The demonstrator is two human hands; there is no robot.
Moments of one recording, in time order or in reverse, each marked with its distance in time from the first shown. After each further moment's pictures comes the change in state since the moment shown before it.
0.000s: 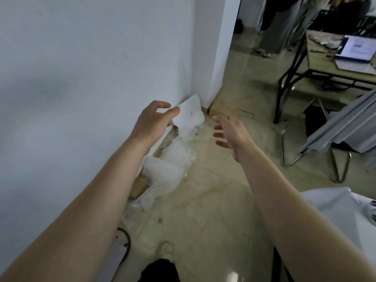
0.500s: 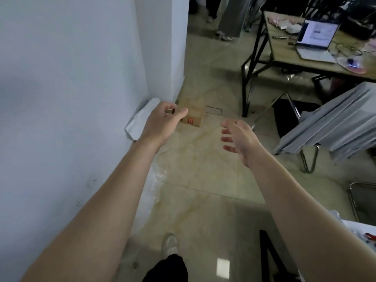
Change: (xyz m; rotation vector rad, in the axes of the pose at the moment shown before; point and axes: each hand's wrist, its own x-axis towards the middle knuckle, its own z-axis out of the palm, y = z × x) left_hand 0.317 0.058 0.193 0.022 -0.266 0.014; right_hand 0.286 -0.026 -0.119 0.019 0.252 0.144
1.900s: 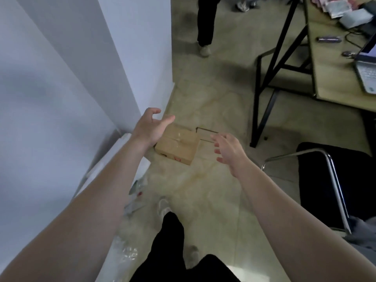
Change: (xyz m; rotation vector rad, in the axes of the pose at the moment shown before) left_hand 0.745 0.074 0.186 0.114 -0.035 -0.280; right_hand 0.735 -0.155 -0.006 -0.123 -0.055 0.287
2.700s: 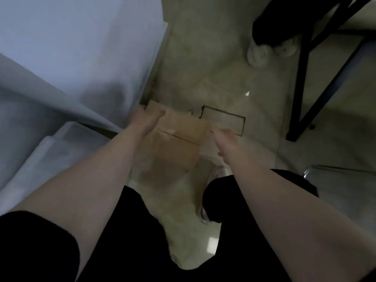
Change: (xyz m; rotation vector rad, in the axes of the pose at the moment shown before) left_hand 0.496 -0.272 0.210 0.187 -0.014 -0.316; right_hand 0.512 0.155 0.135 -0.084 -0.040 0.318
